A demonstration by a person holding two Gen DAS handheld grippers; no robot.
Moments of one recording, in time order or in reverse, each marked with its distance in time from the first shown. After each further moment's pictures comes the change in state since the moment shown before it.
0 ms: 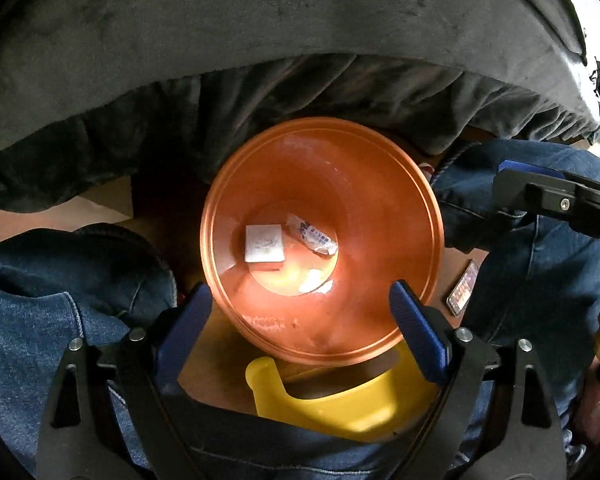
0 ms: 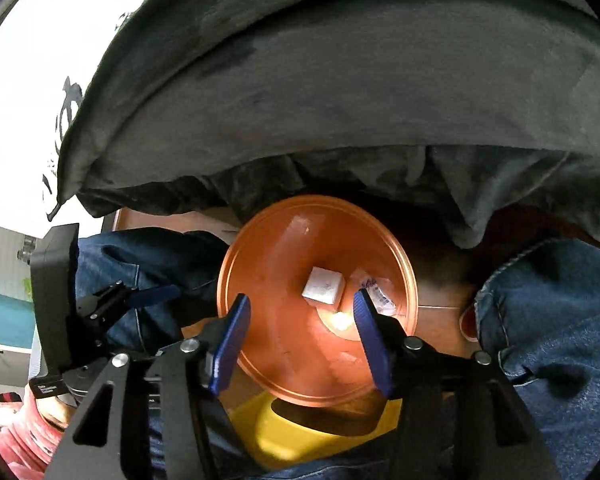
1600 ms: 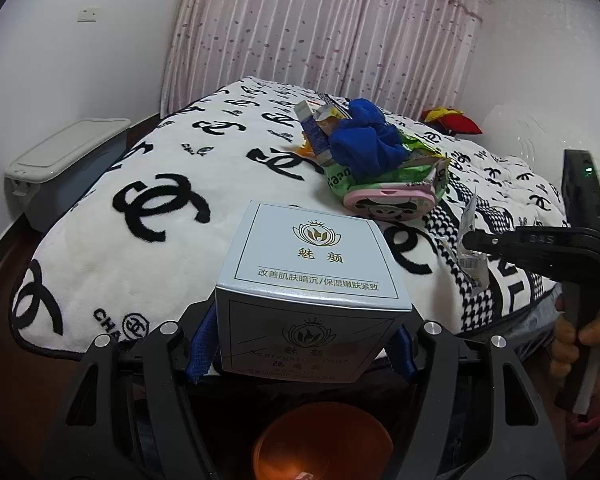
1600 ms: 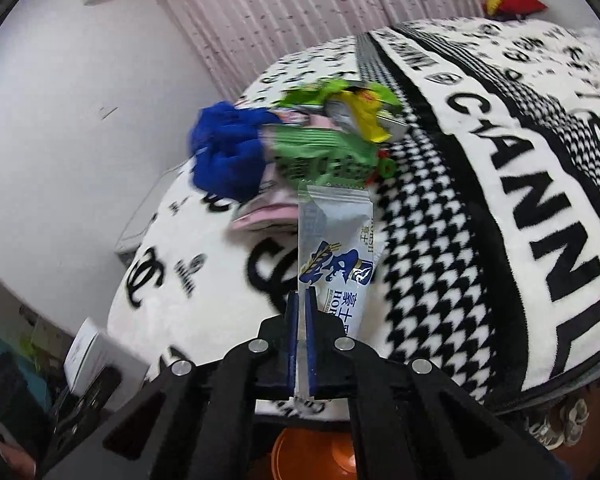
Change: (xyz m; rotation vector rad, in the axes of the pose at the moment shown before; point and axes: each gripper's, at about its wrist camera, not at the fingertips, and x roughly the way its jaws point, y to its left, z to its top) left arm -0.221 0.018 0.042 -0.176 -0.836 0.085; right arm -0.168 0.074 0.142 -0.094 -0.454 0.023
